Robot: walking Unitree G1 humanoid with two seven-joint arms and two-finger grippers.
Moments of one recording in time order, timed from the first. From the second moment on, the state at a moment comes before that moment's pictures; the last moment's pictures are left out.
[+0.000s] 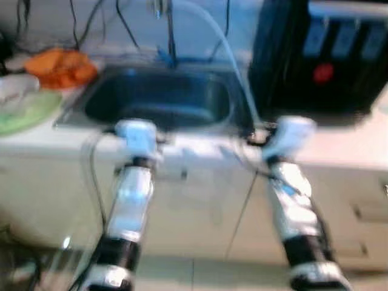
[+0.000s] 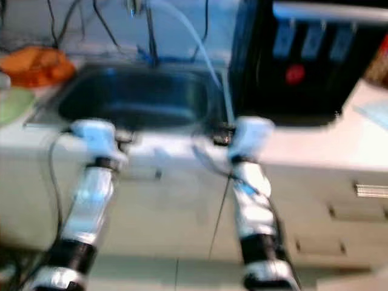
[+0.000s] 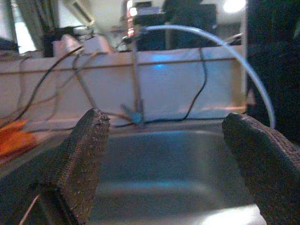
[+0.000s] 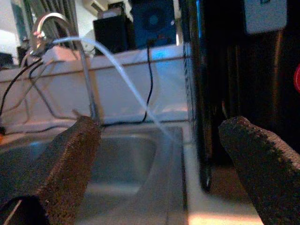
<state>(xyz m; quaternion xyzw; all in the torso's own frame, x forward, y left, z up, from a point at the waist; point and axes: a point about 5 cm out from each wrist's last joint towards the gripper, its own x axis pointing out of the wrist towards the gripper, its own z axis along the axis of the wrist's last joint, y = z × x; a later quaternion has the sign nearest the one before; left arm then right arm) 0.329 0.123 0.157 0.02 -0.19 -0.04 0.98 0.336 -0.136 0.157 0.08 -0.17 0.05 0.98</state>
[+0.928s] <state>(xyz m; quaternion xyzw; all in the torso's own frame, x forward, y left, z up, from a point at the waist) 0.331 0.135 0.159 0.03 -0.18 -0.01 0.98 0.337 -0.122 0.159 0.09 -0.16 0.07 0.98</state>
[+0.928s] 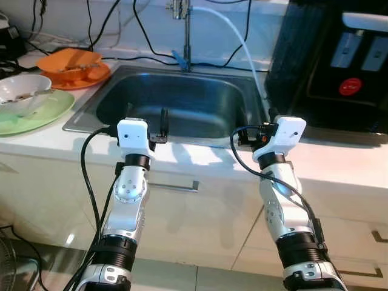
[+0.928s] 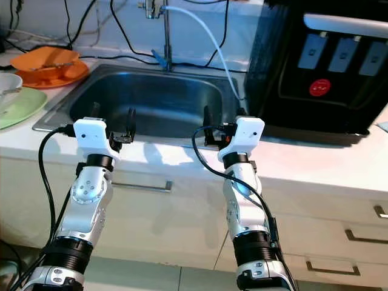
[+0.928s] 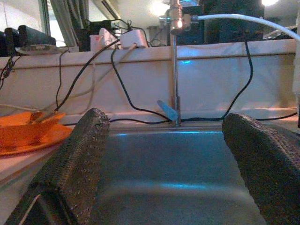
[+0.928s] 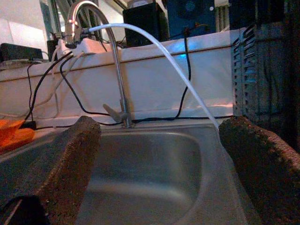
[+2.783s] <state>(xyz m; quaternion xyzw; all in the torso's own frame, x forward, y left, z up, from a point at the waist) 0.332 0.139 0.160 0.04 -0.17 0.00 0.98 0.336 -0.116 0.151 0.11 -0.14 0.06 0.98</state>
